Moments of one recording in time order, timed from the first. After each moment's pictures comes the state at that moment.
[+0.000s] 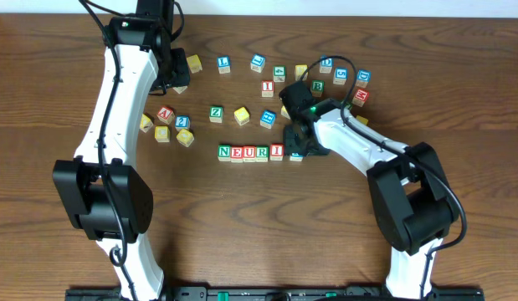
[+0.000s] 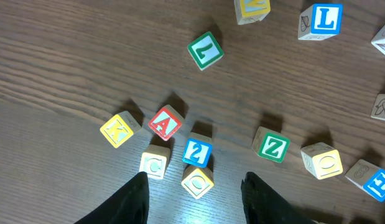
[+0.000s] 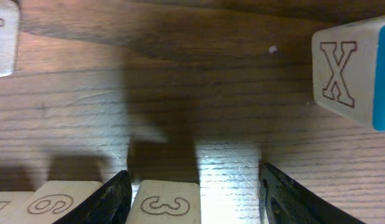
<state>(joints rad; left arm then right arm) -0.09 2.00 1.95 -1.20 -0.11 -0.29 0.50 2.04 1.36 -0.72 0.05 0.53</state>
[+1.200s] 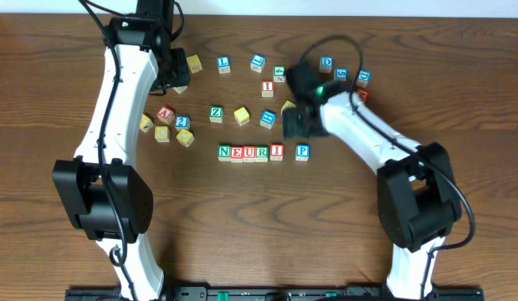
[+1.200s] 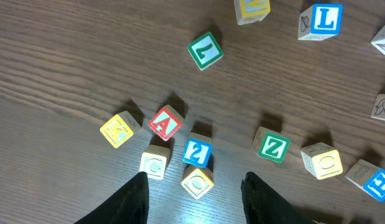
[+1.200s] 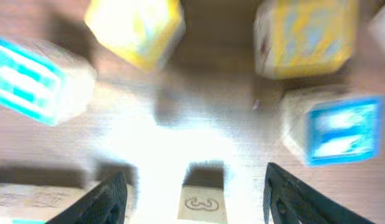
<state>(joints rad) -0.09 2.00 1.95 -1.20 -0.11 -0.29 0.45 2.04 1.56 -0.83 0.04 0.43</state>
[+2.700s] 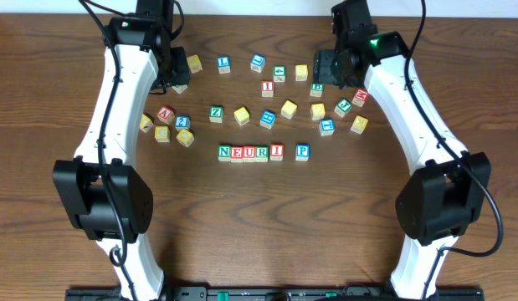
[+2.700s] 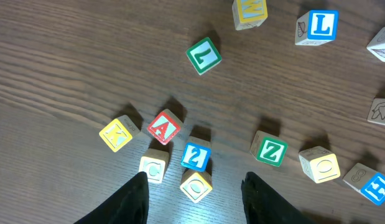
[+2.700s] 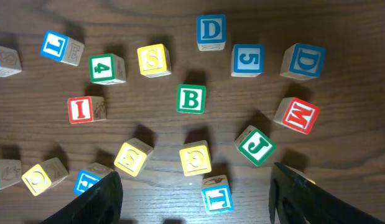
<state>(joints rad) -0.09 2.00 1.95 -1.19 -0.11 -0.29 0.28 2.03 1.88 -0.95 0.05 0.35</state>
